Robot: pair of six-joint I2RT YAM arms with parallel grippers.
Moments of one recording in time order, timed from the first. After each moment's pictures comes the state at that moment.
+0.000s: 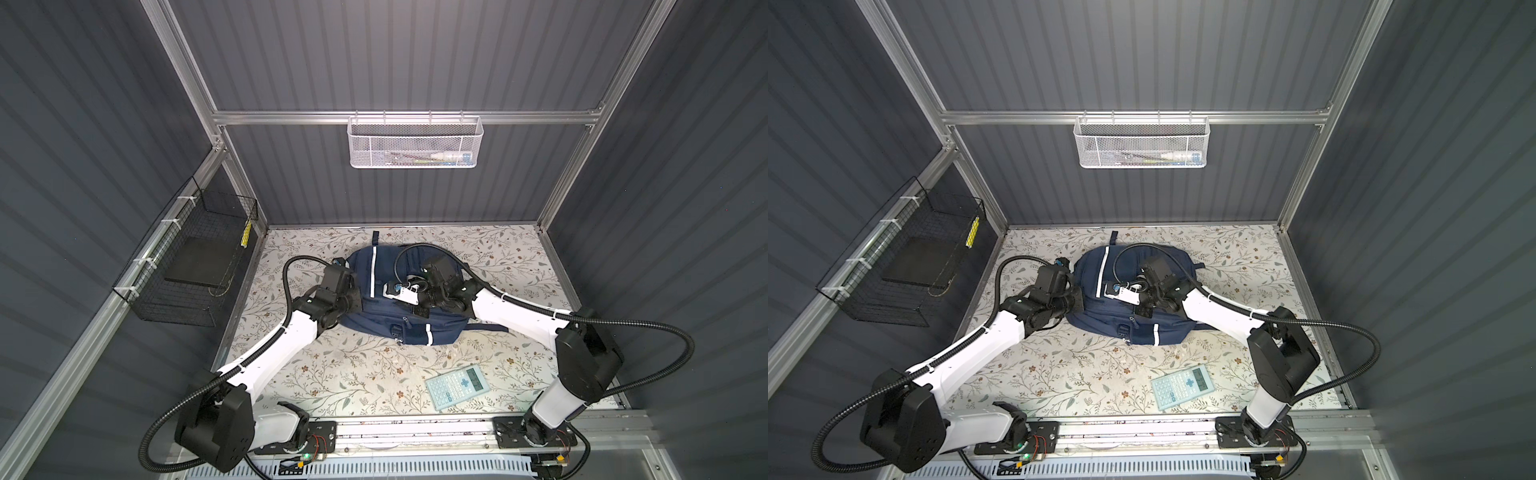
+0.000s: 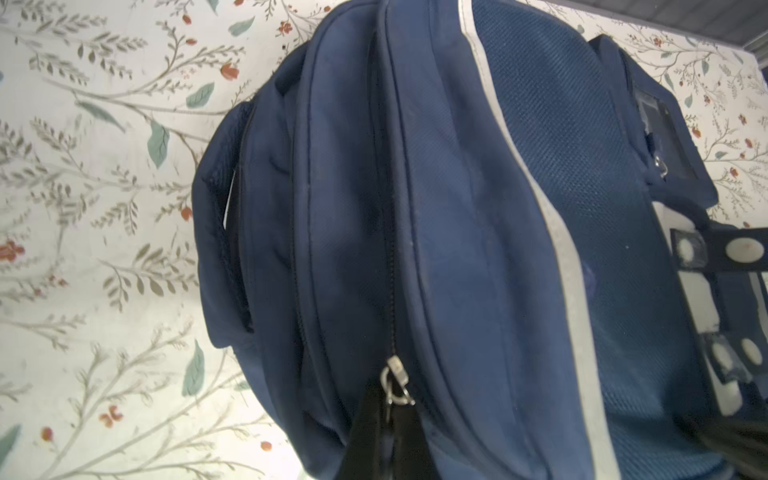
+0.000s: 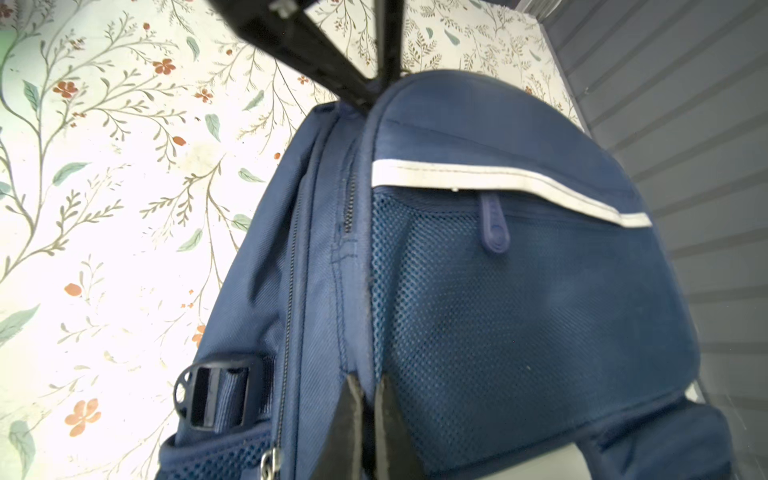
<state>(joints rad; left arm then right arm) -0.44 1.31 0.93 -0.44 -0.07 -0.41 0.72 1.66 1.16 -0.25 -0.37 -0.73</state>
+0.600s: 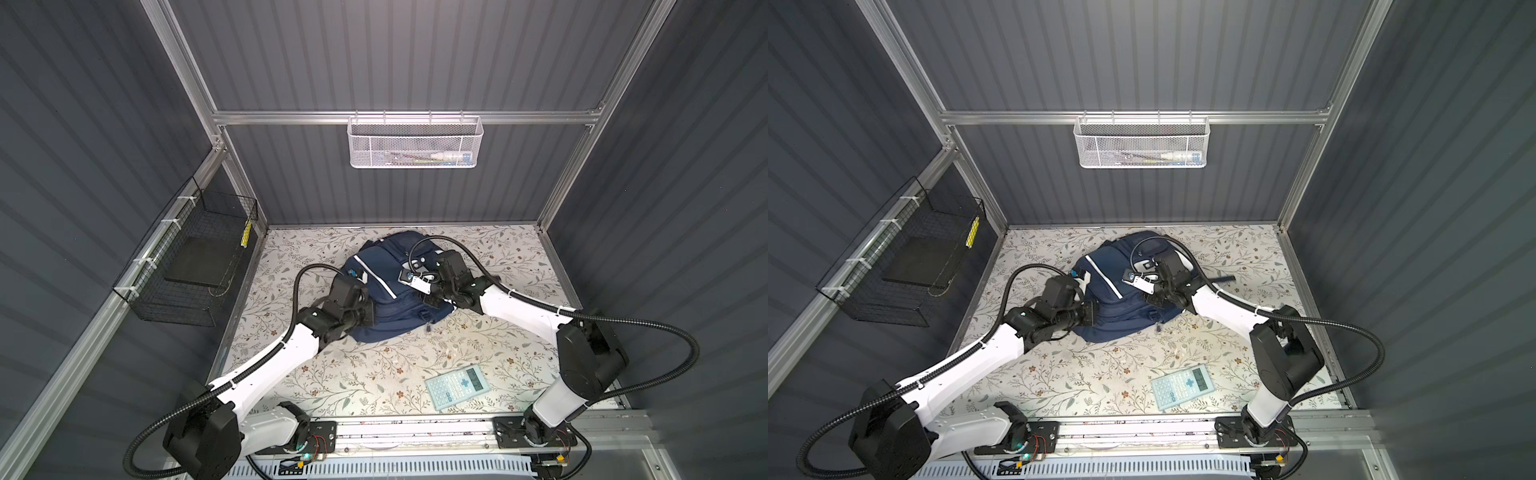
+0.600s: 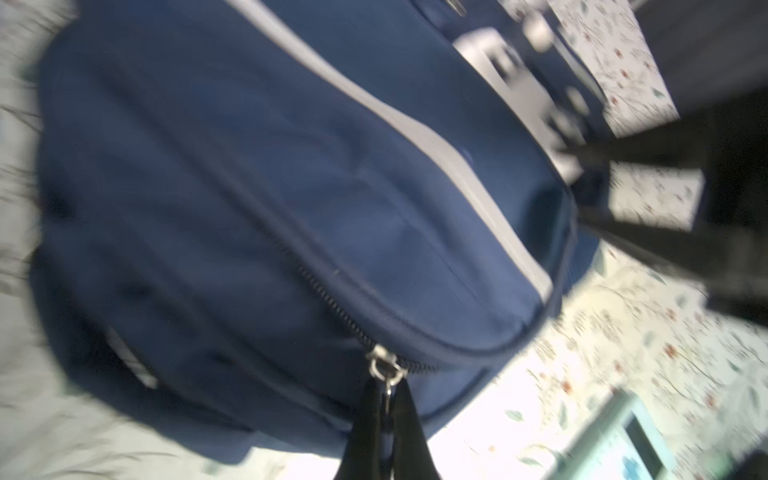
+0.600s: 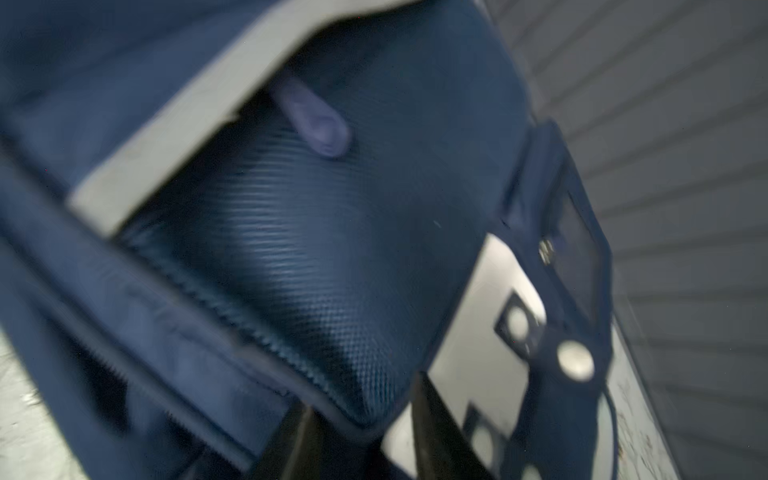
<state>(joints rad) -0.68 1.20 0.82 -0.41 0.00 -0.49 0.61 1.63 1.09 -0.17 -0.12 -0.72</state>
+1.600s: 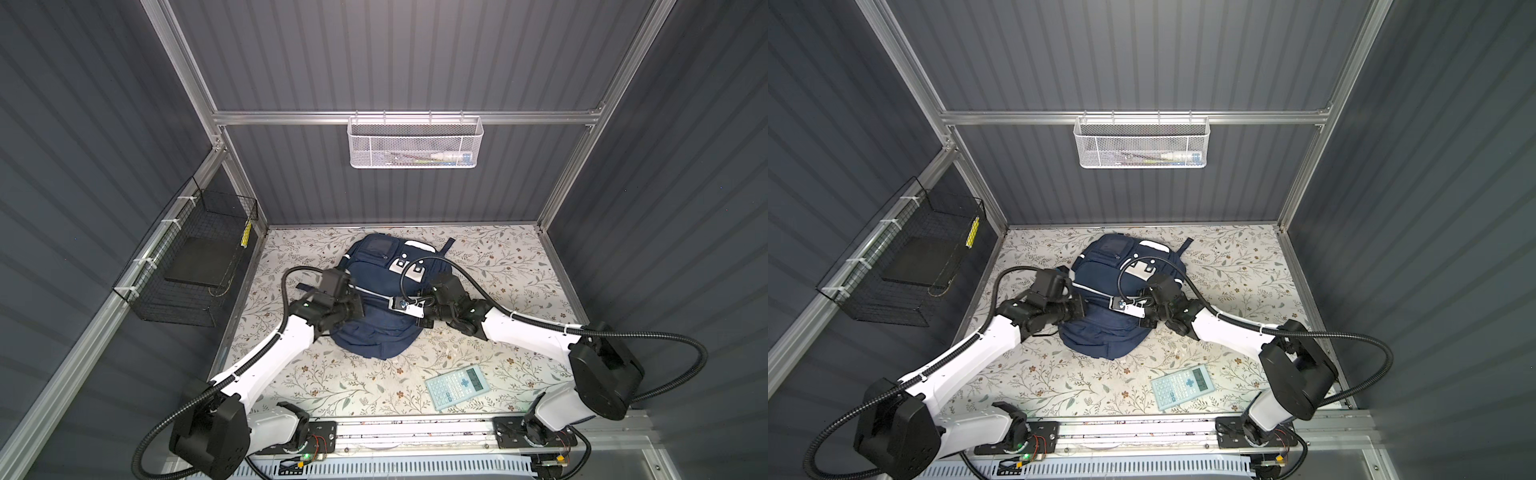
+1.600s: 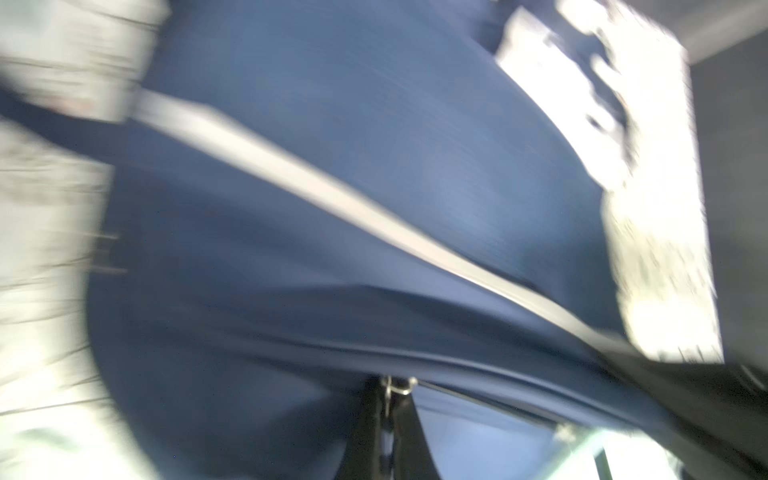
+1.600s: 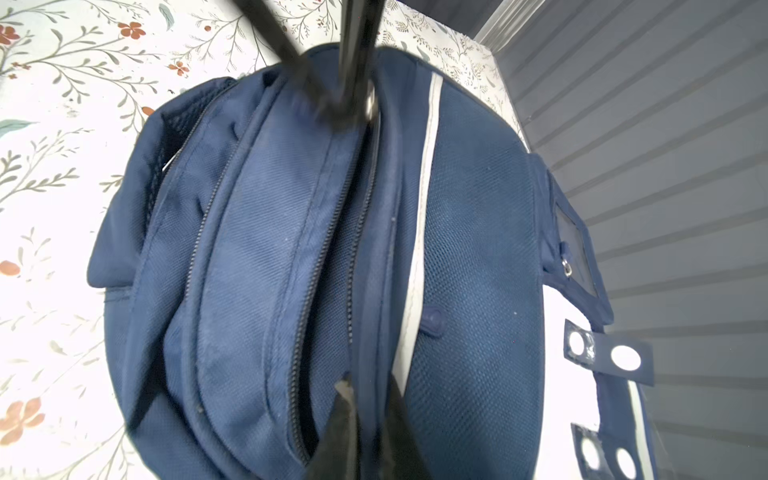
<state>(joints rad) -0.40 1.24 0.90 -0.54 0.09 -0.56 0.73 1.52 0.92 -0.01 -0.27 -0.79</state>
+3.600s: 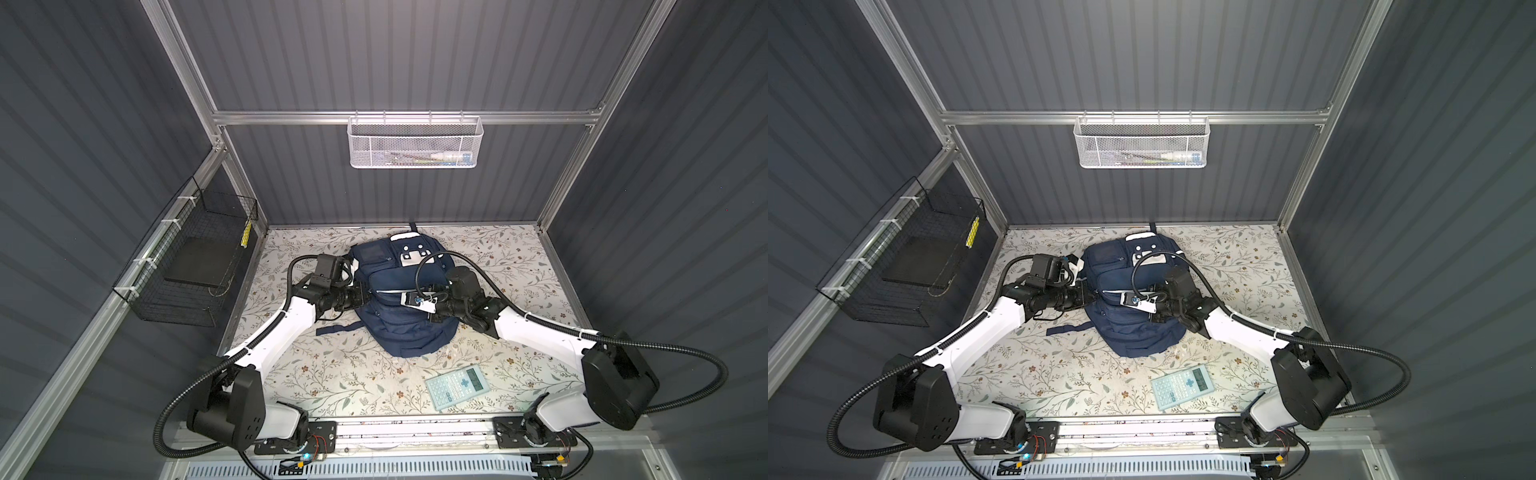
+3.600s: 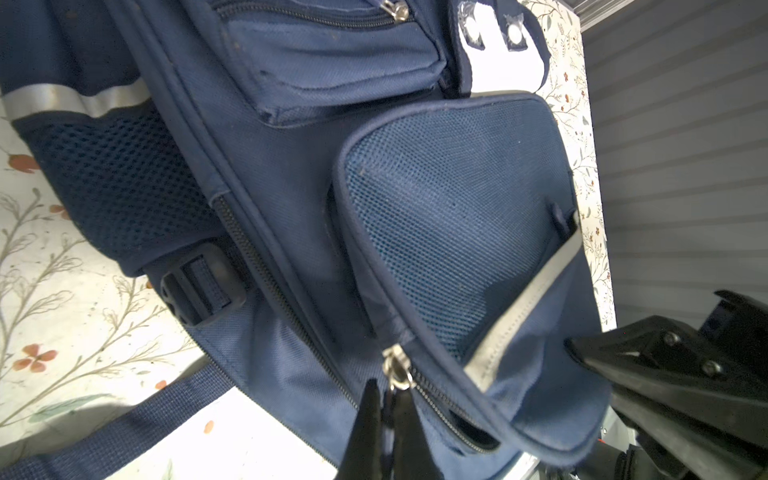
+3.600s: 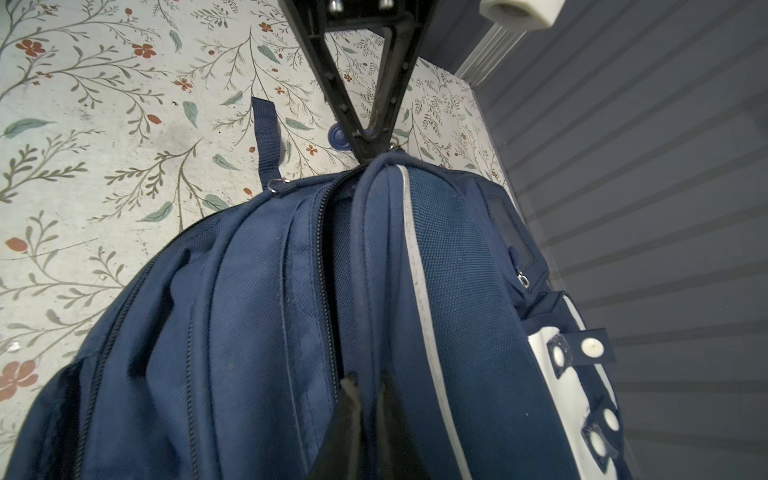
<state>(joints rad) -0.36 1.37 0.98 -0.47 0.40 -0.46 0.65 1.47 0.87 0.04 -0.38 -0.85</state>
